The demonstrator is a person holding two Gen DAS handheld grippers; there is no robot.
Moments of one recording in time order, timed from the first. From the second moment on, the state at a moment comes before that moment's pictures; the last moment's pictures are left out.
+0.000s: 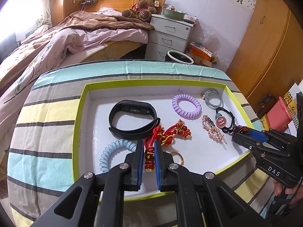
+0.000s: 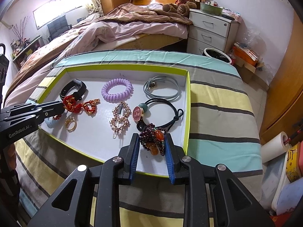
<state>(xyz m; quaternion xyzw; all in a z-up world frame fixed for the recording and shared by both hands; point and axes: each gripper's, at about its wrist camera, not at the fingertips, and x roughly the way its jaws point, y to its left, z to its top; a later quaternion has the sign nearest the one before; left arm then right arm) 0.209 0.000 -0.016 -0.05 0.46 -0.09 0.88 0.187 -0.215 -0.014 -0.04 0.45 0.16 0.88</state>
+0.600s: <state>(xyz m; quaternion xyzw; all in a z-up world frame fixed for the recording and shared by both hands) 0.198 0.000 -0.007 -0.05 0.45 -0.08 0.89 0.182 -0.217 -0.004 -0.02 0.44 0.15 0.89</state>
